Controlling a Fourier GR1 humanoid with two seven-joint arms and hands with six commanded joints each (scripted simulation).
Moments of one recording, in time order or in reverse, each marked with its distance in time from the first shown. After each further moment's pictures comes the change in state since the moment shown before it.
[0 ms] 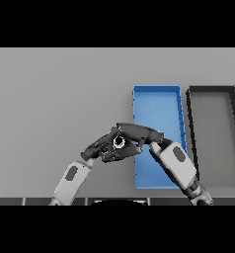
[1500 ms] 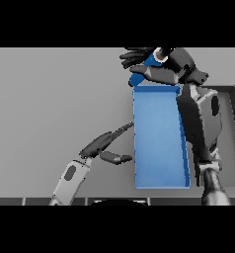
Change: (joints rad) left arm 0.010 -0.004 0.031 0.010 -0.020 -0.011 0.162; right arm -0.537 -0.164 -0.409 0.350 -0.361 -0.271 0.148
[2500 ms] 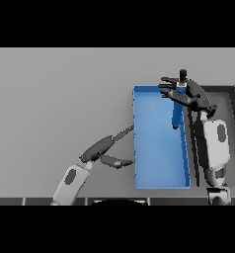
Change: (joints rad) left arm 0.046 -0.003 -0.028 -0.037 -0.012 0.004 -0.005; right arm 0.491 -0.039 -0.018 0.049 0.297 -0.093 0.184
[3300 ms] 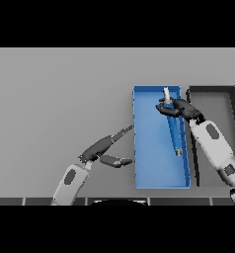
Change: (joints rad) left arm 0.003 0.003 0.004 -0.008 0.001 0.003 0.023; right arm -0.053 -0.282 0.582 0.195 -0.065 -0.076 0.002
